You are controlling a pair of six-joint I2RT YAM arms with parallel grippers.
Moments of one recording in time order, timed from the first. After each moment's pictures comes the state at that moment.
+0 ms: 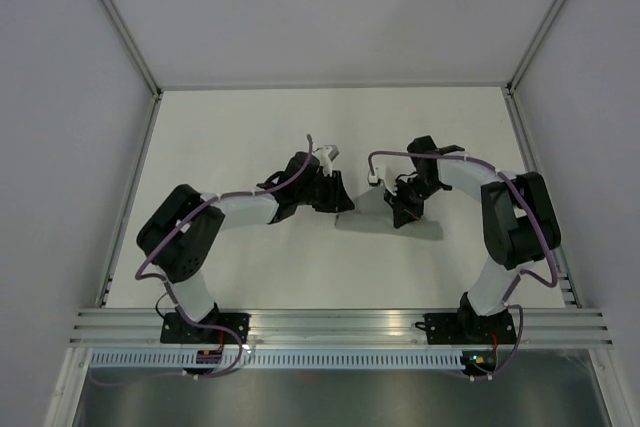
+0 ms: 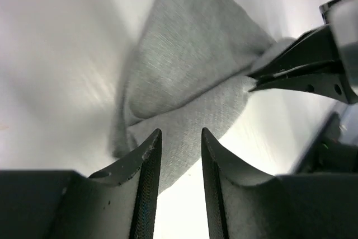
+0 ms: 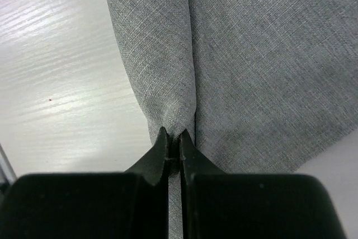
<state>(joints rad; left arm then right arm) -0.68 1.79 0.96 0.18 0.38 -0.57 0.27 1.73 1.04 -0.77 -0.57 -0.95</state>
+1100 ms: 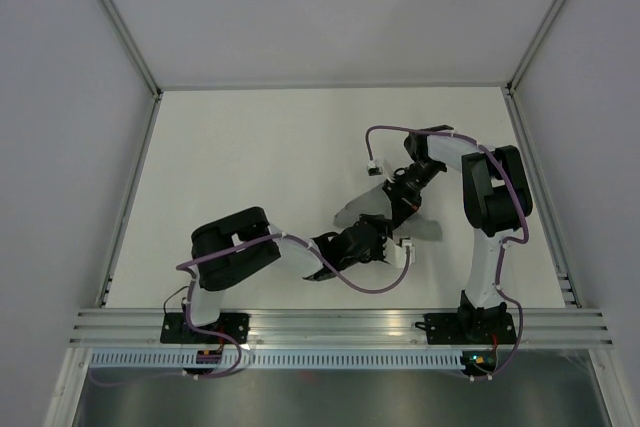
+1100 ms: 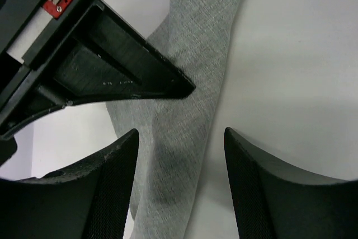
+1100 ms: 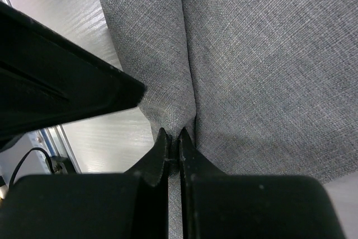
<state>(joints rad) -1.19 1.95 0.86 0.66 -0.21 0.78 0.22 2.06 1.38 -1.14 -0.67 -0.97</state>
